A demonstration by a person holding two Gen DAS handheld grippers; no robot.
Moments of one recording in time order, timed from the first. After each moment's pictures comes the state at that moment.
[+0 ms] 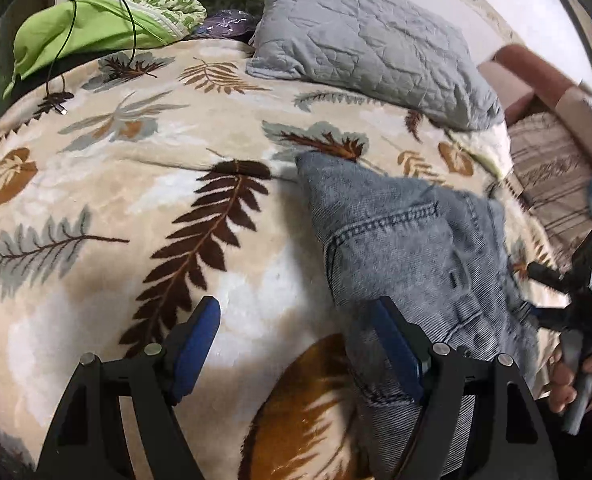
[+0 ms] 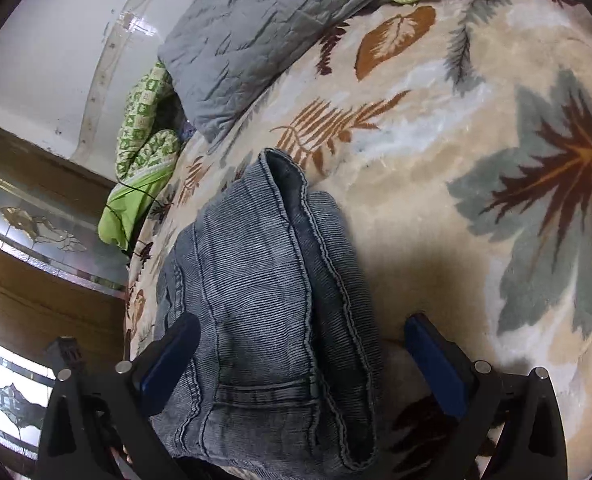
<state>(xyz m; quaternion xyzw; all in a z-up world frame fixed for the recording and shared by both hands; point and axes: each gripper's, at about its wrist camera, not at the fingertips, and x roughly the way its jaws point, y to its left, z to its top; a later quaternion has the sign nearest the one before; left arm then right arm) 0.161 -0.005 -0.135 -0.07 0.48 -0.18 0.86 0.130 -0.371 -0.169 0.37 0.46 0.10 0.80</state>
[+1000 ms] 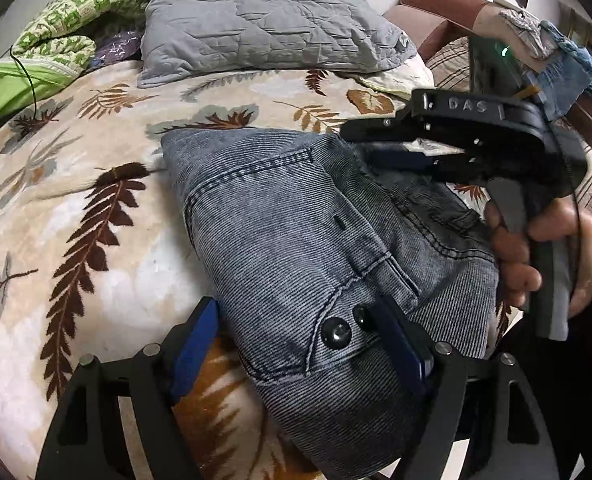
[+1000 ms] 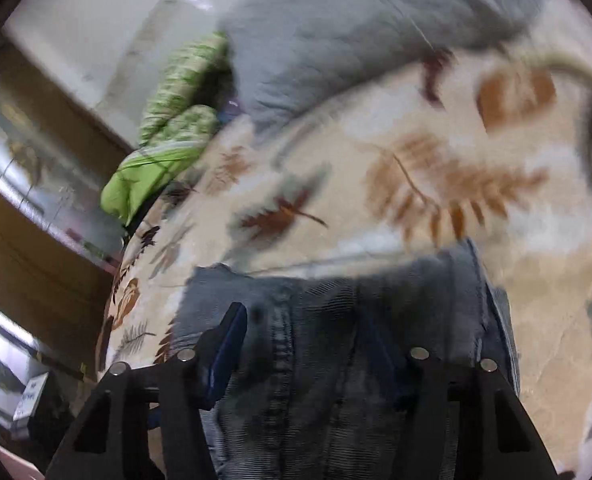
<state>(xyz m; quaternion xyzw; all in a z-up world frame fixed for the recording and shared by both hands) 0.123 -0.069 -0.145 0.04 0.46 -0.30 0.83 0.205 -0.294 -0.154 0.28 0.44 0.13 0.84</state>
